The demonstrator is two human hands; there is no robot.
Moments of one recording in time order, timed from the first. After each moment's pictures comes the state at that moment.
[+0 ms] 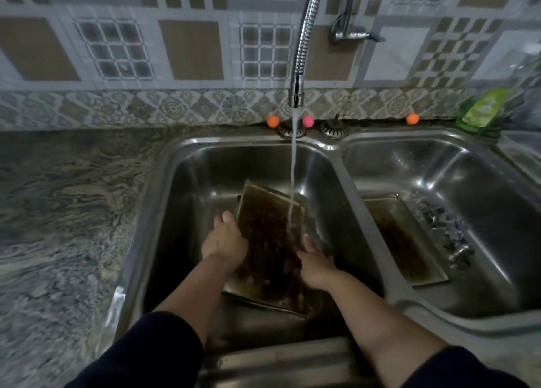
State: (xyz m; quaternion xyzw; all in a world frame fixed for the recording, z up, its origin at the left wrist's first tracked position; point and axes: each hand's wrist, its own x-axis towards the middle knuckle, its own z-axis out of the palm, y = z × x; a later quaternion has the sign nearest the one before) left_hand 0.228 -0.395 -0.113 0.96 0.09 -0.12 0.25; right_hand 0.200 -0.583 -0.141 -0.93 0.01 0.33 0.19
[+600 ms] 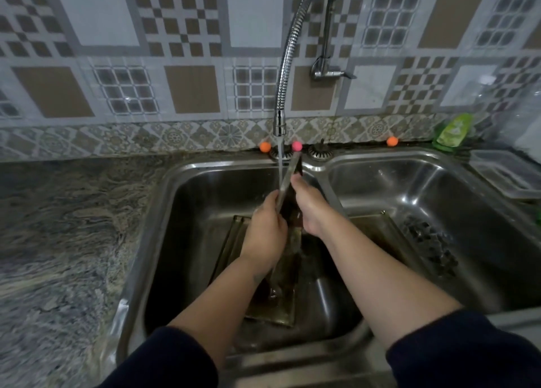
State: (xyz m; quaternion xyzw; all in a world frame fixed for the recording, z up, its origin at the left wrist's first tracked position) left_hand 0.210 -0.465 -0.045 0.88 -0.09 0.06 0.47; right_hand 0.265 -0.566 -0.023 -0.65 0.20 0.10 0.73
